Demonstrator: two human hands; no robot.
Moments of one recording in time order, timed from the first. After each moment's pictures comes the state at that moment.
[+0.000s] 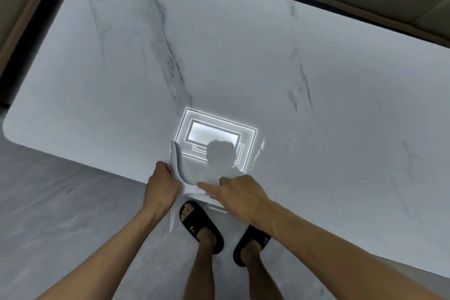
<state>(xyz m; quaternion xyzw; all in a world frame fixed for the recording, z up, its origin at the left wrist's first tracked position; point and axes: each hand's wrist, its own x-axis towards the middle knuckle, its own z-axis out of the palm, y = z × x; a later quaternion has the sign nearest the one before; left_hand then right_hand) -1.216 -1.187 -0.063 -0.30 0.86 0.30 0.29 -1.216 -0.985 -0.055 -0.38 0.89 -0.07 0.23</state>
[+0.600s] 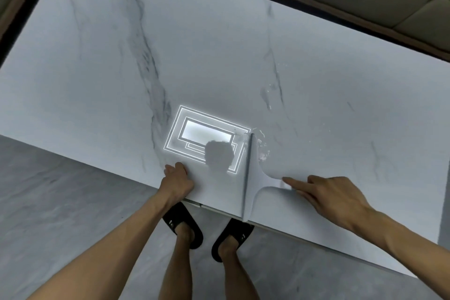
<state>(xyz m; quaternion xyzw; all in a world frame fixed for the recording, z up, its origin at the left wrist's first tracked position) -1.211 -1.083 -0.075 -0.23 0.83 0.25 0.44 -1.208 -0.725 0.006 -0.24 0.95 -0.03 0.22</state>
